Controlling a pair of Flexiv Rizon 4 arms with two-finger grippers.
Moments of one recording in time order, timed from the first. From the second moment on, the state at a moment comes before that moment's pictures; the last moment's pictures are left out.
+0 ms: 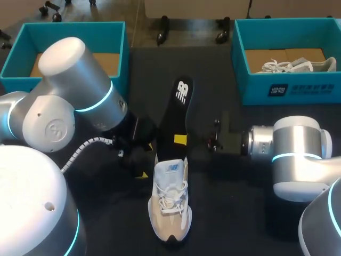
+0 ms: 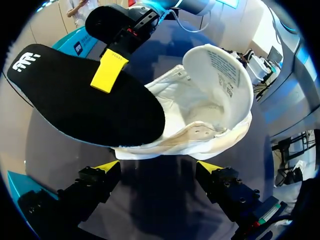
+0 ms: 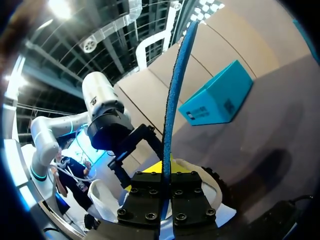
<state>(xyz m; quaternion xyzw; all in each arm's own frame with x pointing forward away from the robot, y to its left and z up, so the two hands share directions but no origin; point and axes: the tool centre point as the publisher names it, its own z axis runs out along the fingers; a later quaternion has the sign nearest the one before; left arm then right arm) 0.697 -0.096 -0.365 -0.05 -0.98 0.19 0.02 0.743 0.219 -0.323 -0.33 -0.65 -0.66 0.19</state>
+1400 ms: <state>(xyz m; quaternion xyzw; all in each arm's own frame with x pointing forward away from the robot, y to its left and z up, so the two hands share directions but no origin) 0.697 -0.096 -0.365 -0.05 -0.98 0.19 0.02 0.691 0.229 -0.357 -0.36 -0.66 -0.59 0.28</state>
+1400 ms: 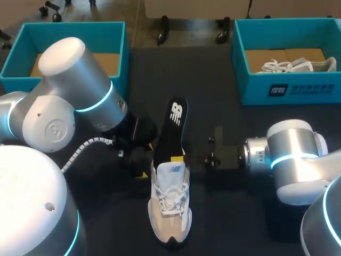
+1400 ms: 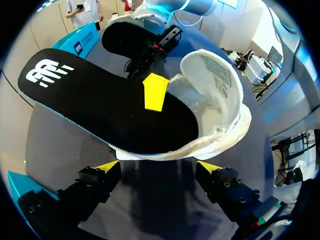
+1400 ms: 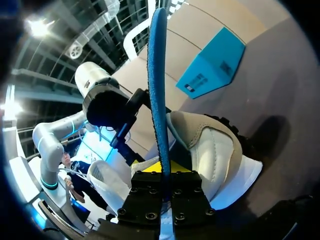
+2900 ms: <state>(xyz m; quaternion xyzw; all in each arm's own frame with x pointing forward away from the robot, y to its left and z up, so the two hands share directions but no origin) 0.697 -0.096 -0.365 -0.05 -0.98 0.19 0.02 0.694 0.244 -0.327 -0.29 -0.69 -0.61 0.27</state>
